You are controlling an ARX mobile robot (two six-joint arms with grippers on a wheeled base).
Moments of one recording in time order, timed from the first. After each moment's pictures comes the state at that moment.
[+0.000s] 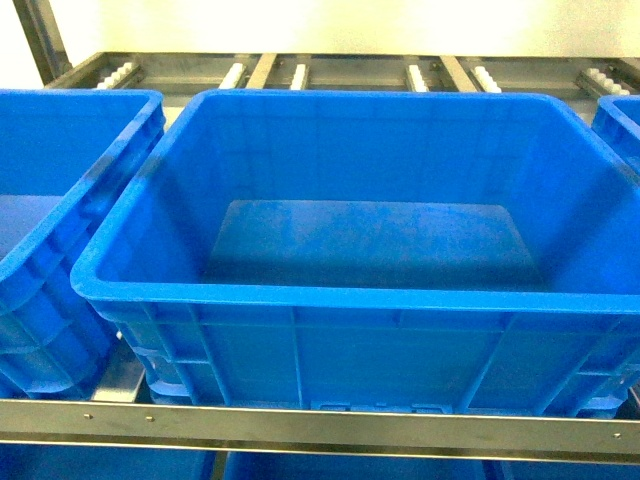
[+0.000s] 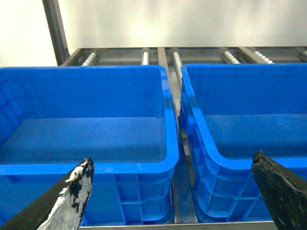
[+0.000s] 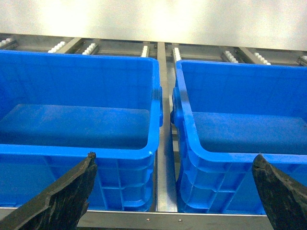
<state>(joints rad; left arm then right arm) 0.00 0.01 0.01 0.00 0.00 0.00 0.00 0.00 0.01 0.00 0.00 -0.01</state>
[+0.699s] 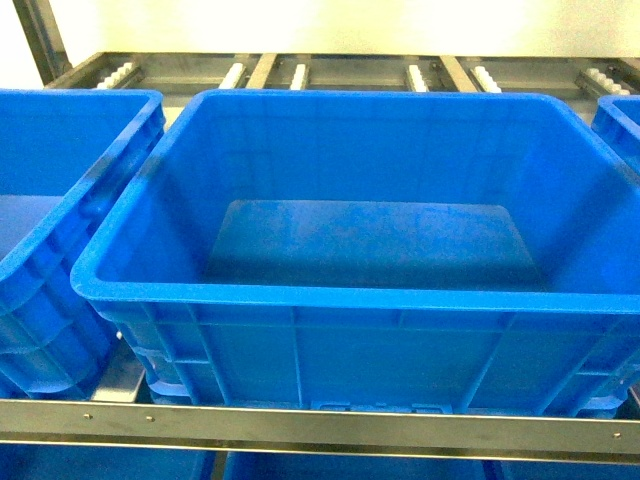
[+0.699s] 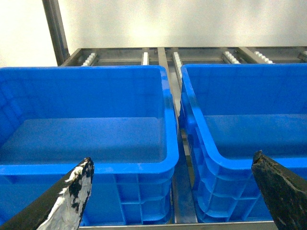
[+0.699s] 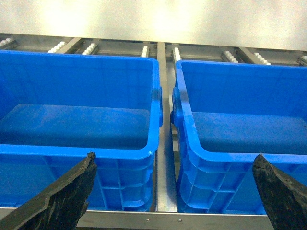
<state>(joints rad) 0.00 0.01 0.01 0.00 0.00 0.00 0.00 0.00 0.01 0.00 0.00 -0.01</state>
